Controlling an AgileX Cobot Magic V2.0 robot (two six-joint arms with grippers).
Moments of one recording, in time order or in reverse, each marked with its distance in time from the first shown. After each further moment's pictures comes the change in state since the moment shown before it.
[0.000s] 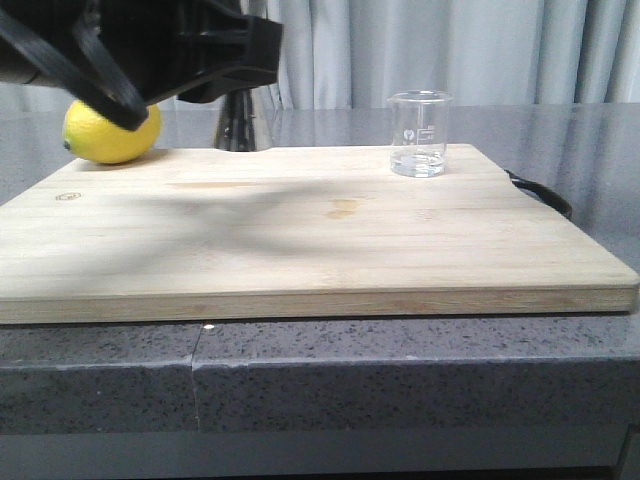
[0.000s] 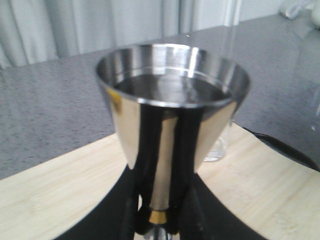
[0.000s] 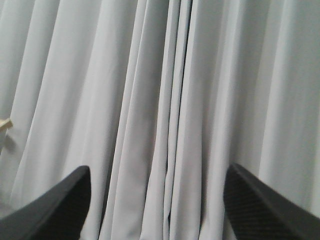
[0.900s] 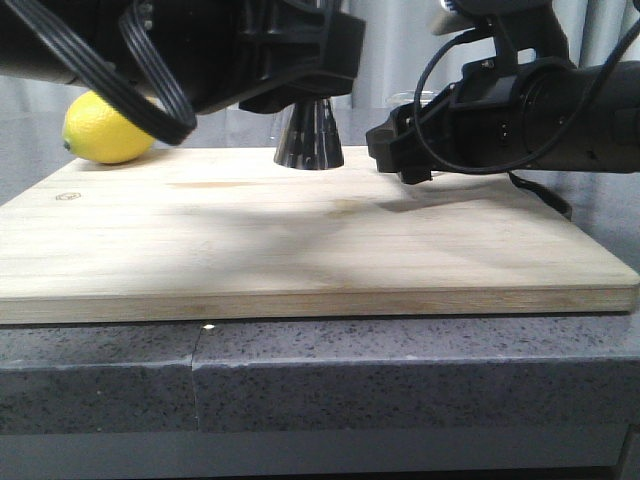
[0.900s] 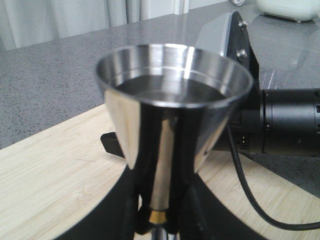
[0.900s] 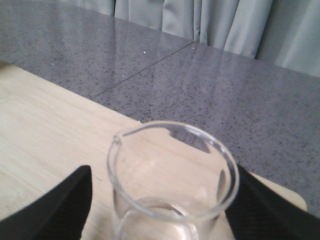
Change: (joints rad) left arm -0.149 0.000 -0.049 -0.004 0.090 -0.005; right arm 0.000 0.417 0.000 0.002 0.257 -0.002
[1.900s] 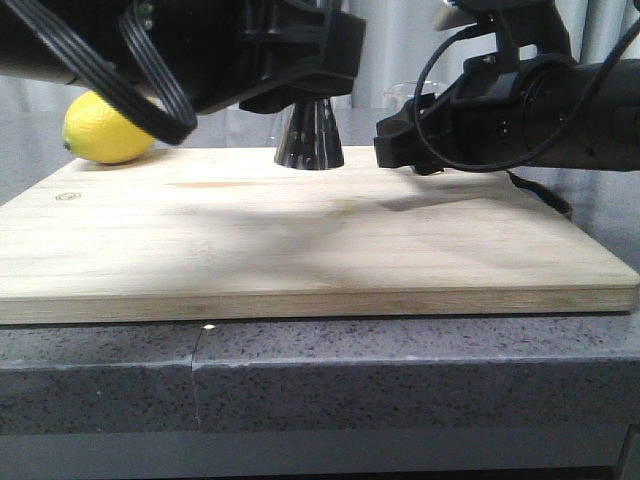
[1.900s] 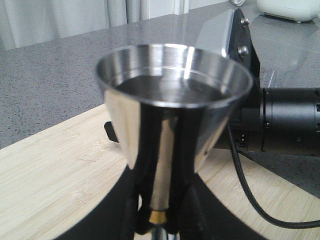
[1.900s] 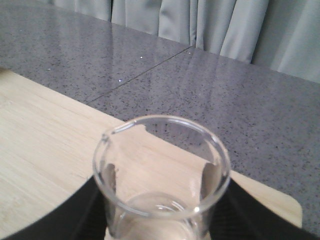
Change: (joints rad) left arm 0.000 0.000 0.000 0.000 0.000 -0.002; right arm 0.000 0.000 0.000 0.009 -0.007 -0.010
